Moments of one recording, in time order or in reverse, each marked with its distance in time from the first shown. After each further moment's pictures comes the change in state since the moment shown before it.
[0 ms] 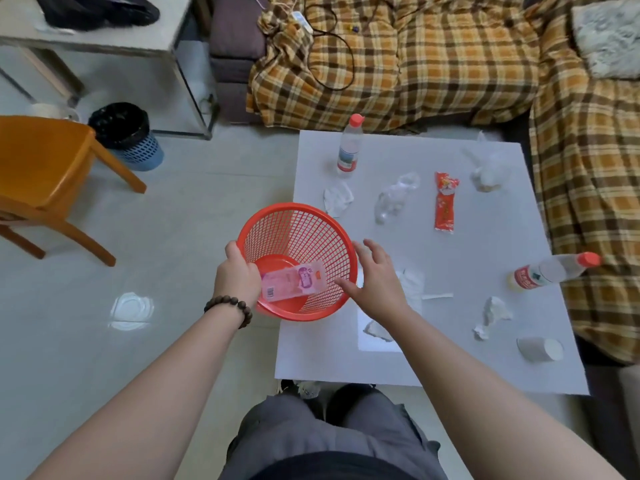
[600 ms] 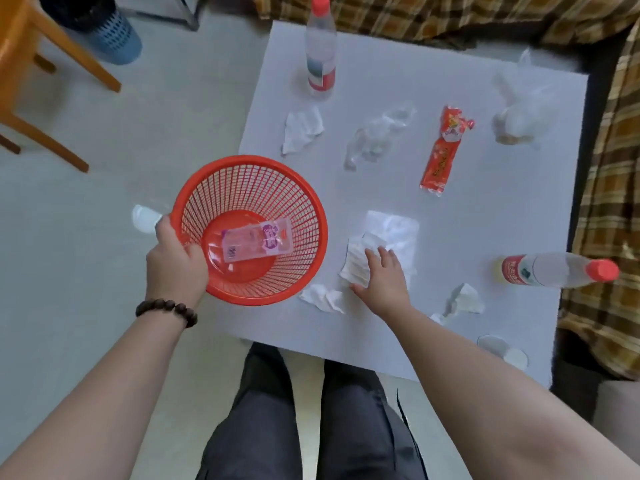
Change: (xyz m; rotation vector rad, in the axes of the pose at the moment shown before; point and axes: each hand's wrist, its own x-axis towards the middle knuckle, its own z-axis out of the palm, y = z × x) left_hand -0.062 0.052 0.124 0.038 0.227 -0.131; right_hand 0.033 0.256 0.014 -0.238 -0.390 0.131
